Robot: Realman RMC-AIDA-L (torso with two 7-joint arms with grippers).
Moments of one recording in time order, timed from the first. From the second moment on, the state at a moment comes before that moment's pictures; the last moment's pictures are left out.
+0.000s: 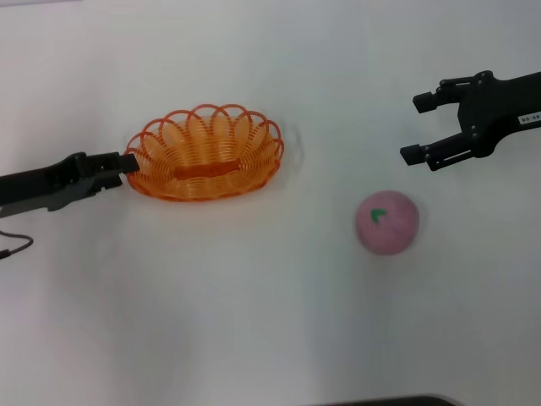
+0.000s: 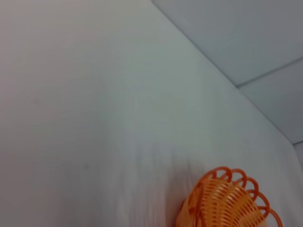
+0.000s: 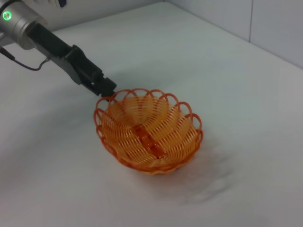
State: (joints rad) left arm -0.46 -2.17 0.56 0.77 2.25 1.37 -2.33; right arm 0.59 1.99 -0.66 -0.84 -2.32 -1.64 1.49
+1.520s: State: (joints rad) left arm -0.36 -2.17 0.59 0.96 2.20 1.73 -1.51; right arm 0.68 2.07 -0.99 -1.14 -2.53 -1.68 1.88
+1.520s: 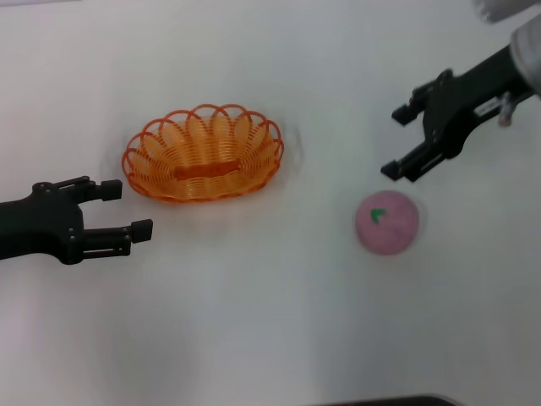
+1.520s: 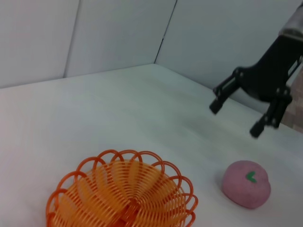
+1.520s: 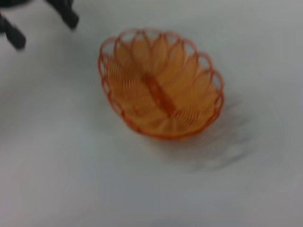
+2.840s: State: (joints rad) left arm -0.35 -2.17 0.59 0.93 2.20 1.73 -1.52; right arm 0.73 2.08 -1.07 -0.95 -2.53 -1.63 1.79
